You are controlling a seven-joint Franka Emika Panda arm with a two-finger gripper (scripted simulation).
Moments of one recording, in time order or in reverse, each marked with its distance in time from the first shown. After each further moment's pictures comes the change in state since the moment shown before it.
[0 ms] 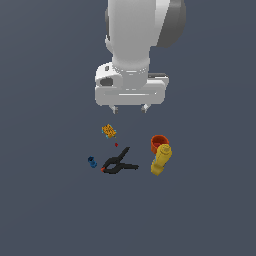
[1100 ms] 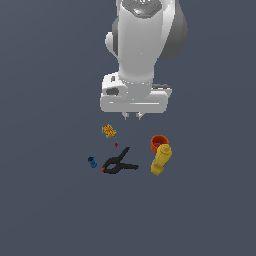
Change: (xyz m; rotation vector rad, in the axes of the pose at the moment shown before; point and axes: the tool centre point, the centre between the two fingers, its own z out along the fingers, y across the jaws) arm 0.008 -0.010 0.025 -0.025 0.002 0.036
